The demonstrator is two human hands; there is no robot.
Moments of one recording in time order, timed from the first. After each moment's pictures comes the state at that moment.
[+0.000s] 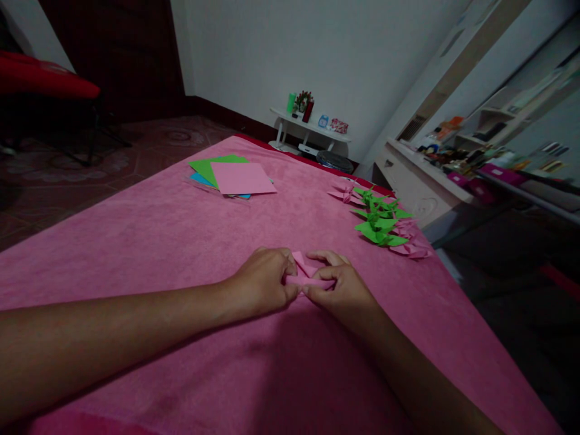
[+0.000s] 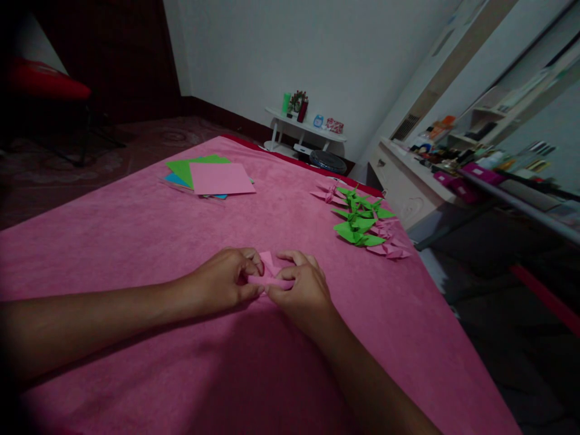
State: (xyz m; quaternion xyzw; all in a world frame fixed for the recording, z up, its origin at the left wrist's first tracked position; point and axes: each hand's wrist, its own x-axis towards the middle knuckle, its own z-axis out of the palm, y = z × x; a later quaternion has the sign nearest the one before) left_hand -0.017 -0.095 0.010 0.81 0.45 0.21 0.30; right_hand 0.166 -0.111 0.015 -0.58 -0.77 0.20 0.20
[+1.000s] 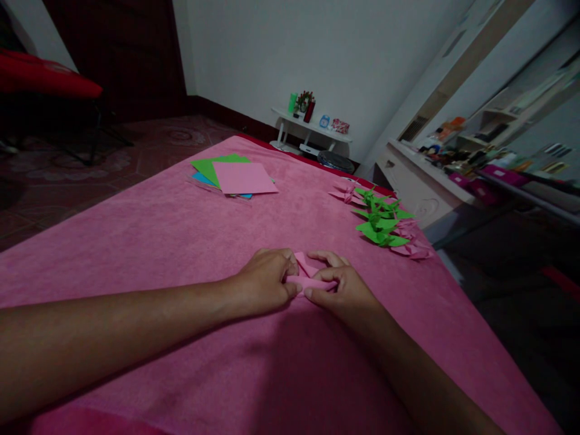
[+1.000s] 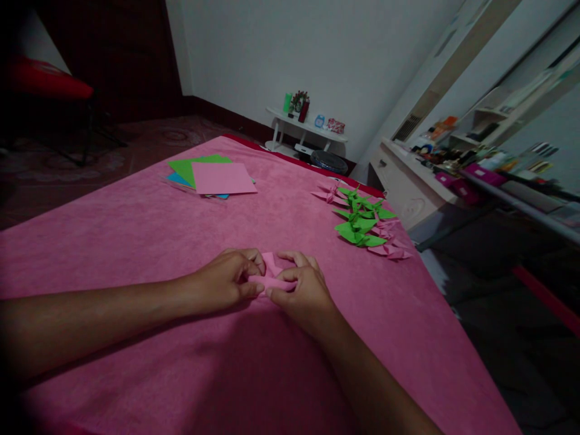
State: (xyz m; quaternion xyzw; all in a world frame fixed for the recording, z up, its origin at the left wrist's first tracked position) left_hand -0.019 -0.096 0.014 0.79 0.46 0.19 0.35; right_hand 0.164 -0.114 0.025 -0.57 -0.75 0.27 0.20
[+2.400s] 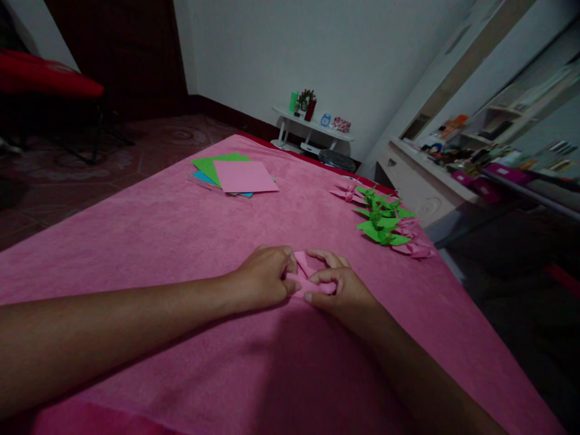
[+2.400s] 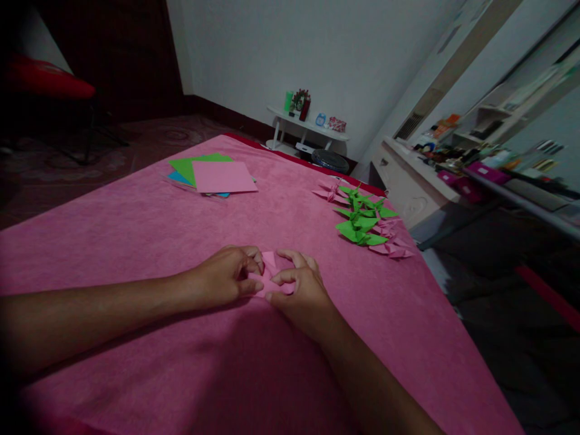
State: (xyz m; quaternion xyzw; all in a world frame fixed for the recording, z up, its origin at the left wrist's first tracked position) left_hand -0.021 -0.092 0.011 0.80 0.46 0.19 0.33; right_hand 0.165 -0.117 0.021 -0.56 -0.76 0.27 0.20
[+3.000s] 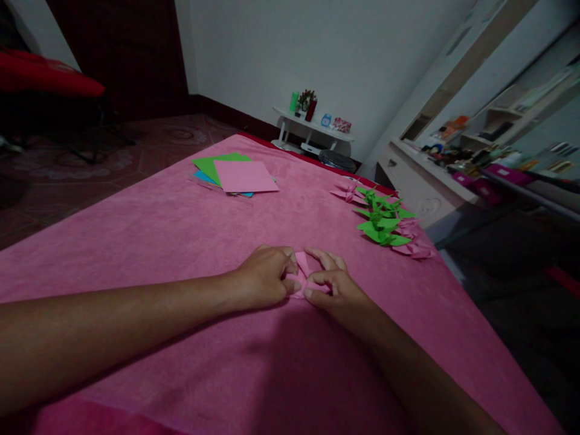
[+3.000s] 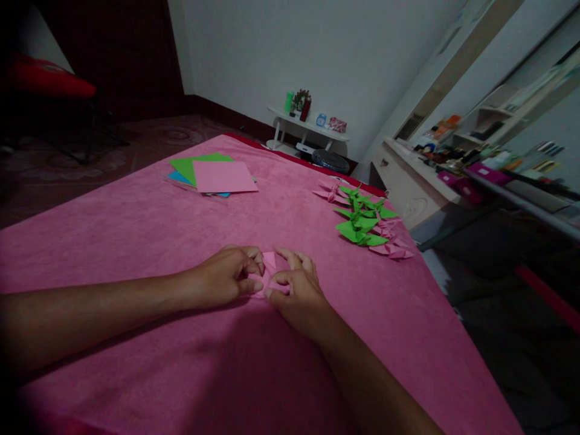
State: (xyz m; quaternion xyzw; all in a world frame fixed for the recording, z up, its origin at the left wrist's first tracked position) left_hand -0.021 -0.091 0.012 0.82 0.43 0.19 0.34; right_hand 0.158 -0.118 0.027 -0.55 -0.78 0.26 0.14
